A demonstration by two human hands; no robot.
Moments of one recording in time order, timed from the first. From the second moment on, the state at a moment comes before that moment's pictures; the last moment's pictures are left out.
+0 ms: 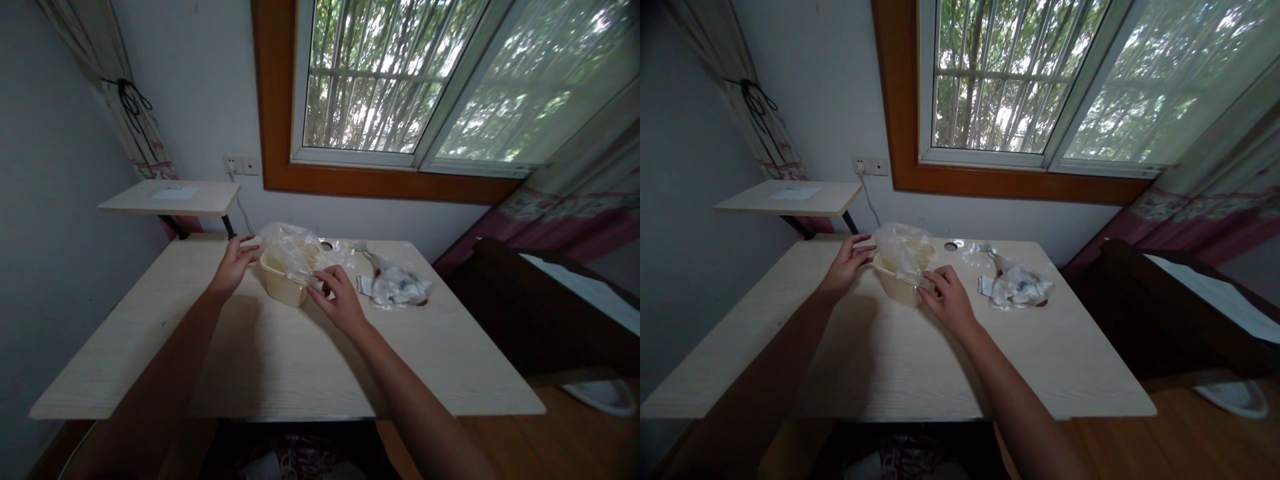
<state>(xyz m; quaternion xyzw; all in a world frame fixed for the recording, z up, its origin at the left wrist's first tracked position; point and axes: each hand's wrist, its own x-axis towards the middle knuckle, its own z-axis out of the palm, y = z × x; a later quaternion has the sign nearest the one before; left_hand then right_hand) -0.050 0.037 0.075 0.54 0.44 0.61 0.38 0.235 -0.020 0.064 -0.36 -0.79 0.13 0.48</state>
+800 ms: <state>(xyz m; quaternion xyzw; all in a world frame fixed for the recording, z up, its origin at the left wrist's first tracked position) -0.001 0.010 0.177 0.91 0.30 0.27 -0.04 0.243 -0.011 0.101 -0.29 -0.83 0.09 0.47</state>
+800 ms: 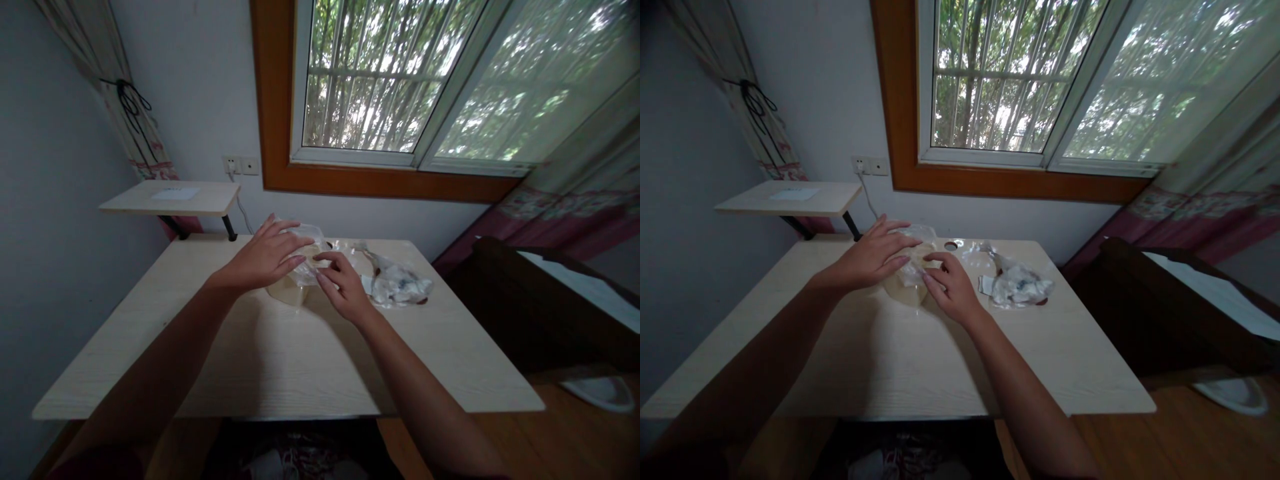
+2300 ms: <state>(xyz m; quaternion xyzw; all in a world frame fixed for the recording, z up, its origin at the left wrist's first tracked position) -0.080 -0.002 0.093 0.90 0.33 0.27 -0.08 0.253 0.011 0.082 -0.43 -0.75 0.21 0.45</state>
